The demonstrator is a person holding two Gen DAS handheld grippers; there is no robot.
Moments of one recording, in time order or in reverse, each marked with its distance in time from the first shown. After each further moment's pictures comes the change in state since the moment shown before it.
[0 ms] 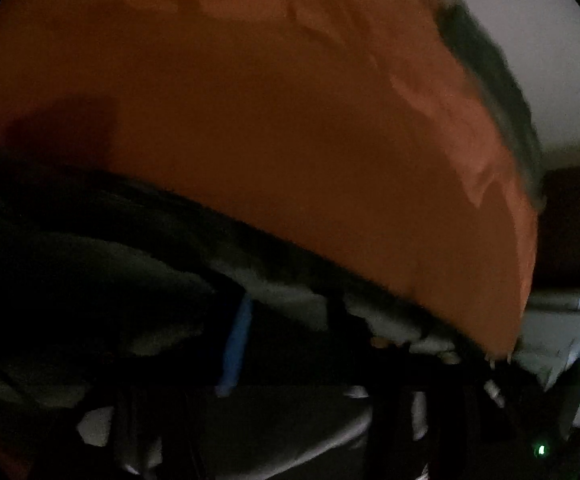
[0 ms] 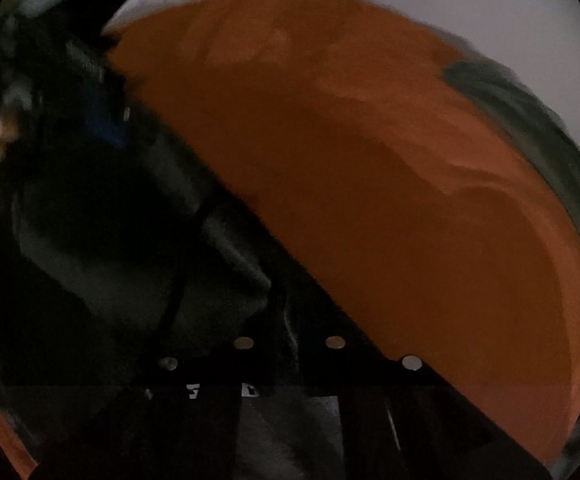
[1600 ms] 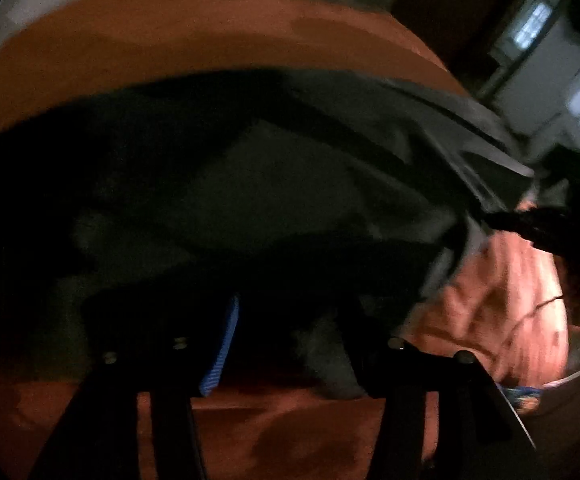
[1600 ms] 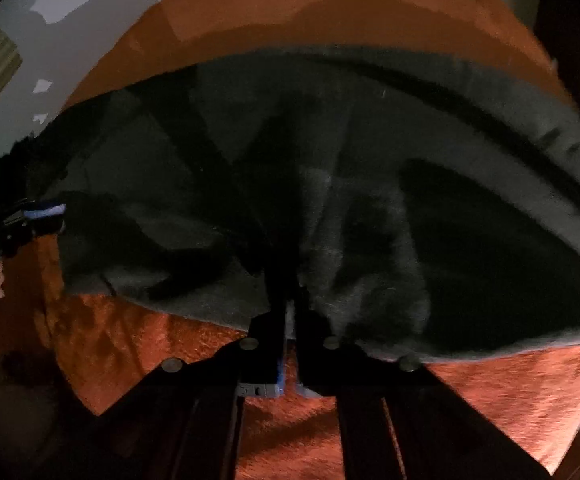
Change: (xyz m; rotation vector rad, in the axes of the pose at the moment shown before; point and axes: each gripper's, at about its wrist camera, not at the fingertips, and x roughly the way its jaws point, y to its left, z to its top) left arm -0.021 -0.034 -0.213 0.784 0.034 0.011; right arm -0.132 0.004 -0.210 0.584 0.126 0.067
